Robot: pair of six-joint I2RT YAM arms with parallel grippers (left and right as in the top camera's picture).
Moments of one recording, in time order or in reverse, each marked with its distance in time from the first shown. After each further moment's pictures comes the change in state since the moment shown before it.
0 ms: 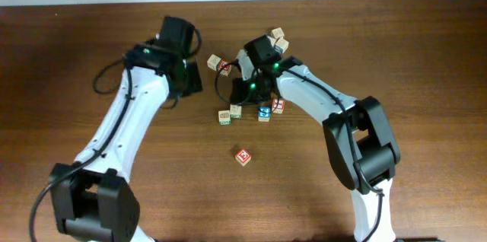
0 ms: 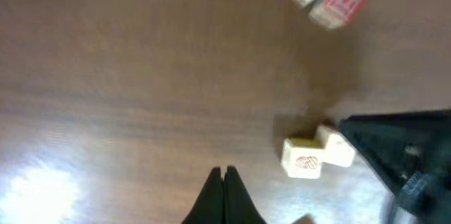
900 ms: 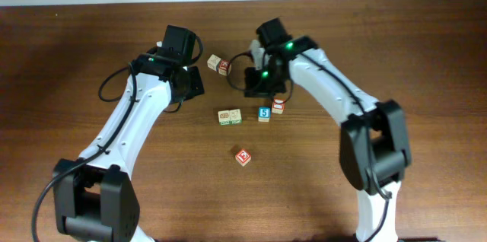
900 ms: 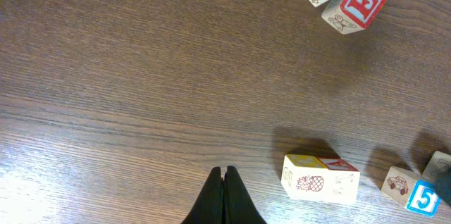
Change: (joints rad) left arm 0.000 0.000 -0.092 0.123 0.000 -0.046; right arm -0.063 -0.050 0.169 -0.376 0.022 -0.023
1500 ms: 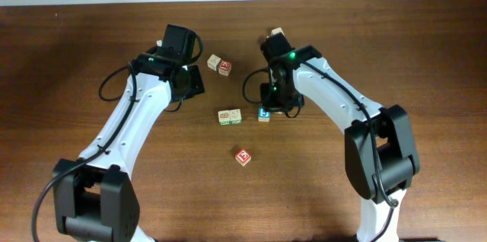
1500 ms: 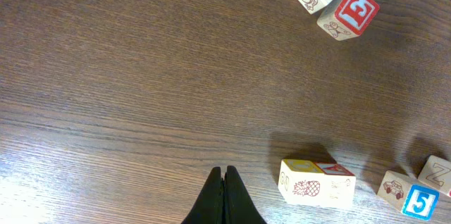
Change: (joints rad) left arm 0.000 0.000 0.000 0.014 -0.001 0.000; right arm 0.010 -0.060 -0.171 -0.038 0.312 0.069
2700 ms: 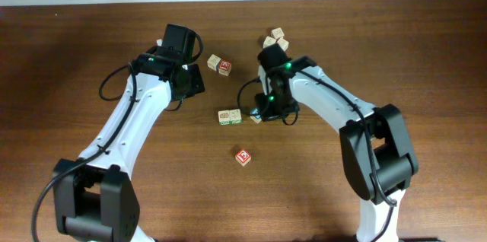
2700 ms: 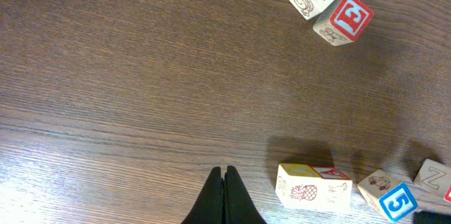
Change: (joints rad) left arm 0.000 0.000 0.000 0.014 0.000 0.000; right arm 0.005 0.000 -0.071 0.090 -0.082 -0.150
